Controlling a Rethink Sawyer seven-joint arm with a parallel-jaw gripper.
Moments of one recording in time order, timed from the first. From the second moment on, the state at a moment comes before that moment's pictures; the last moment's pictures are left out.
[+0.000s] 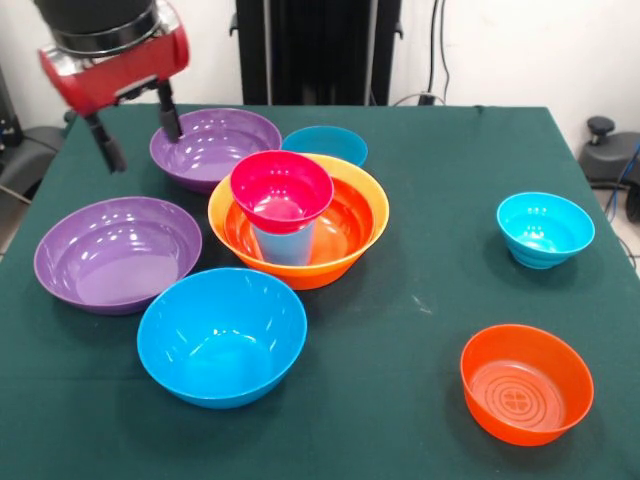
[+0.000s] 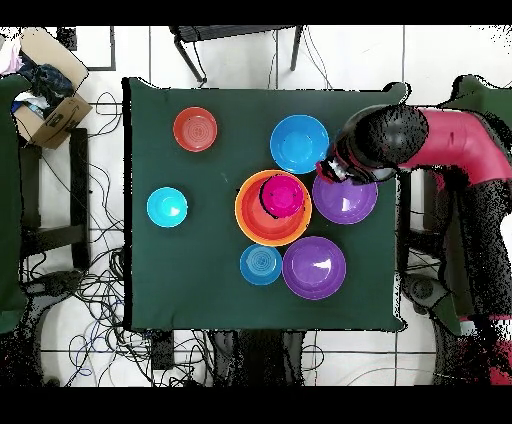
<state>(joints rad) -0.90 -0.58 0.83 1.31 -0.63 1.28 1.07</state>
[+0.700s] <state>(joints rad) -0.74 -0.45 0.82 0.97 -0.63 1.28 1.07</state>
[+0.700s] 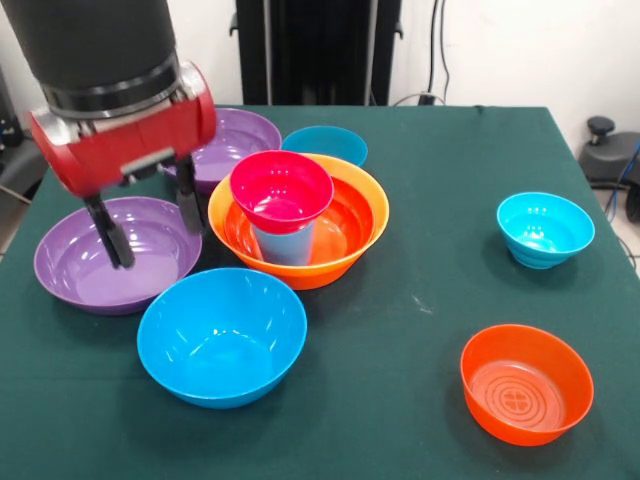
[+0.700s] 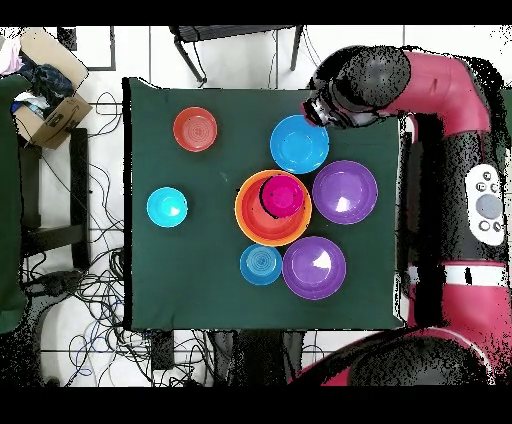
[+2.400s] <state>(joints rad) -0.73 -0.25 0.81 0.79 -0.65 1.23 1.07</state>
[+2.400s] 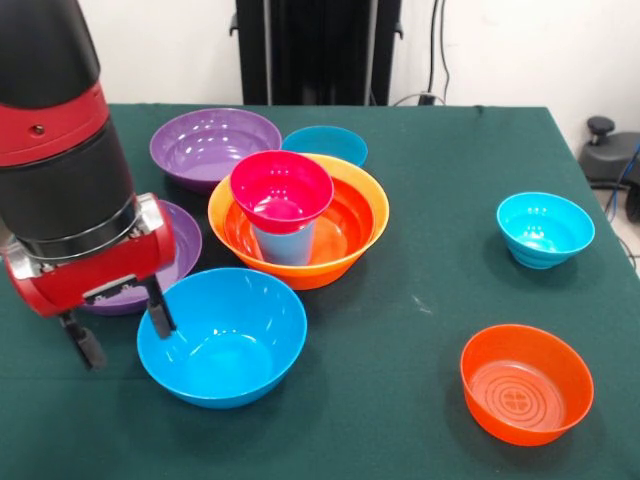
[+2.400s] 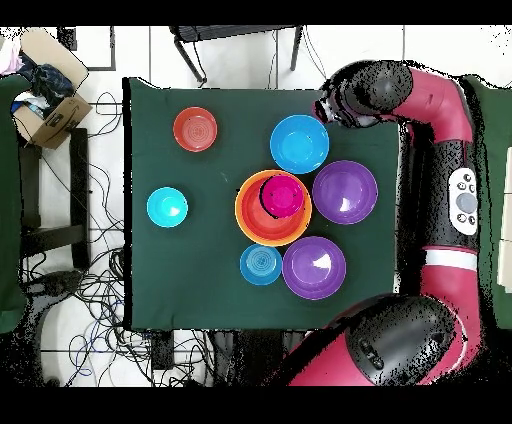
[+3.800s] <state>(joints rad) -0.73 -0.18 0.80 0.79 -0.65 1.23 1.07</state>
